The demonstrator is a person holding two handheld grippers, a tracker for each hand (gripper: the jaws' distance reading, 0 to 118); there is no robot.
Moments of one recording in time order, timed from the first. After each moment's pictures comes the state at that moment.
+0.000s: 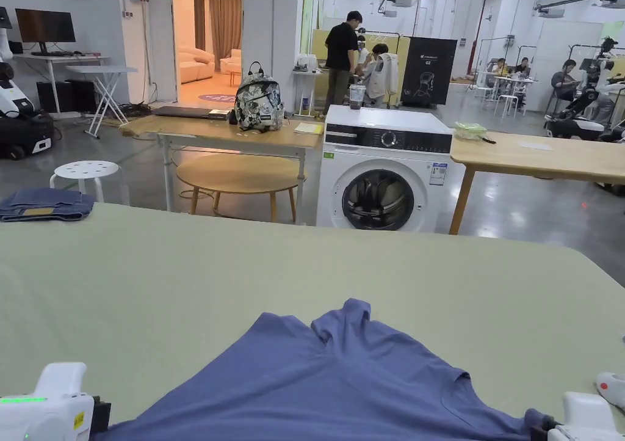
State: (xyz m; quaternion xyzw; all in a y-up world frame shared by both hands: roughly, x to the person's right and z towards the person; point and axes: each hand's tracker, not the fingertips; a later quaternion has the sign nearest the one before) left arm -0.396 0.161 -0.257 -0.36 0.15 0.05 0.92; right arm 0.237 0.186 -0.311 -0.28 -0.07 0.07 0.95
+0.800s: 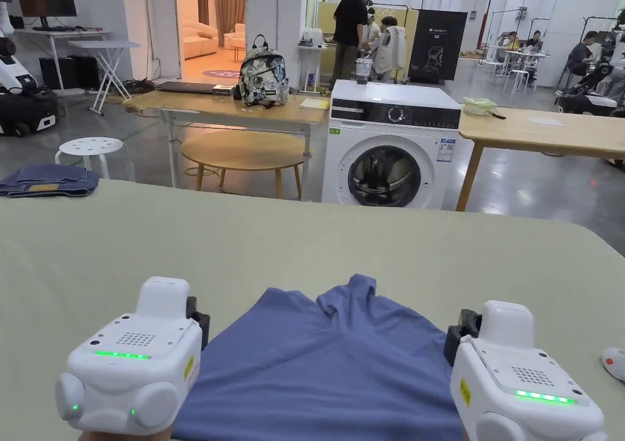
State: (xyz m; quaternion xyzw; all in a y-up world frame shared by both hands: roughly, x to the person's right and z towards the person) left arm -0.247 0.255 -0.235 -0.17 0.08 0.00 0.98; right arm 0.108 0.259 -0.276 -0.12 0.05 -0.02 0.99
